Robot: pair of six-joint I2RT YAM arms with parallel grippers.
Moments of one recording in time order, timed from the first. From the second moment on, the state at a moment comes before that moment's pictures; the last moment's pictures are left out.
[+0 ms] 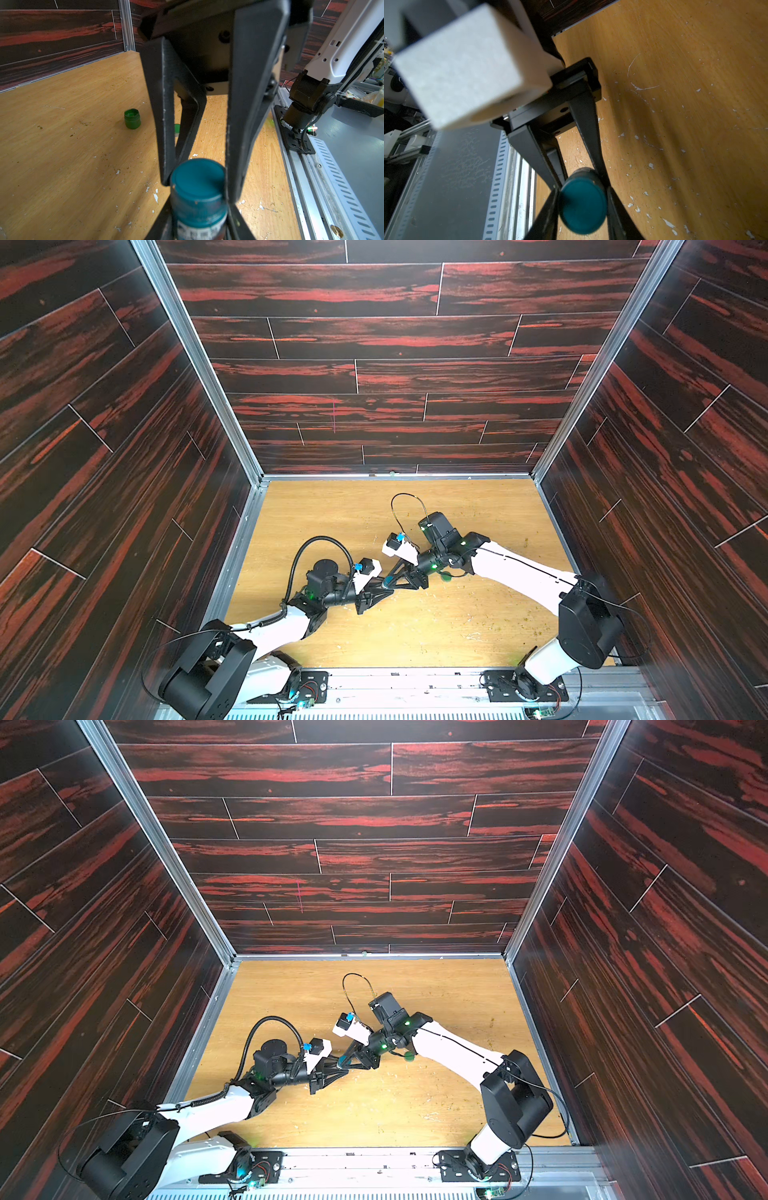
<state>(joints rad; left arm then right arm) -0.50 1.24 0.31 0.62 0.80 0.10 0.75 1.60 1.16 -0.50 -0.80 -0.31</state>
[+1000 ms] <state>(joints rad) -0.49 1.21 0.31 0.63 0.53 0.10 0.97 1.66 1.34 -0.53 -0.14 0.34</state>
